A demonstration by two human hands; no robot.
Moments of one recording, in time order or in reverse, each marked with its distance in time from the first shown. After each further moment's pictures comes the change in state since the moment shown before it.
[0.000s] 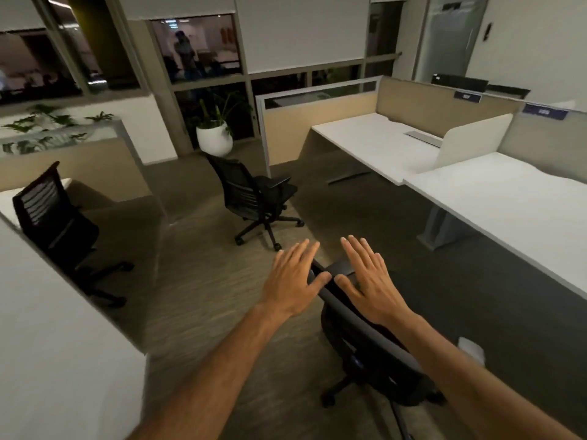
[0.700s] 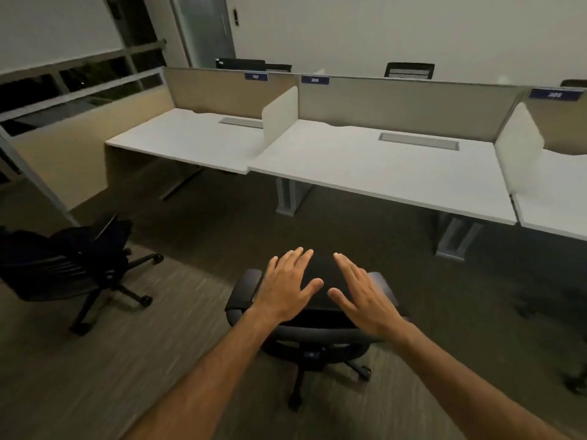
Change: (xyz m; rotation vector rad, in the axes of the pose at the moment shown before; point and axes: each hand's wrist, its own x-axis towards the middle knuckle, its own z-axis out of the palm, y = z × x) left_hand 0.150 0.007 0.093 -0.115 -0.304 0.720; right_hand -0.029 0.038 0.039 -0.060 0.289 0.661
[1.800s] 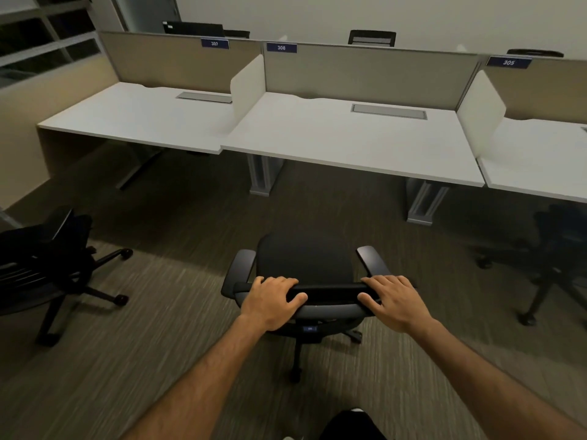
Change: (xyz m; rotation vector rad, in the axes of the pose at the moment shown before) left_hand -0.039 -0.106 0.043 0.038 -0.339 0.046; right_hand -0.044 0.026 0.054 -0.452 -0.101 0.332
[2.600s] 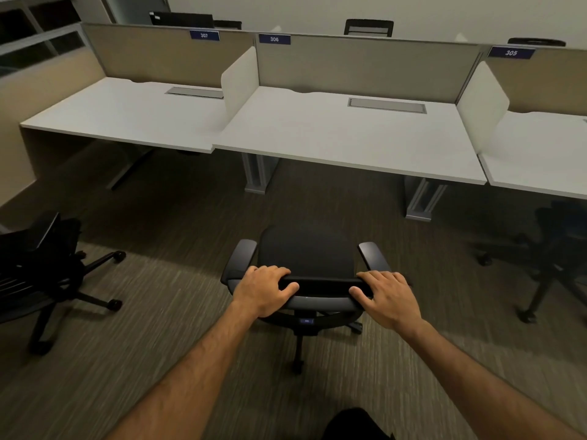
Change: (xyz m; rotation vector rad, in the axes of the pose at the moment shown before) left_hand 0.064 -0.022 -0.020 0.036 0.037 0.024; right_hand 0.044 -0.004 -0.002 0.018 0.126 0.057
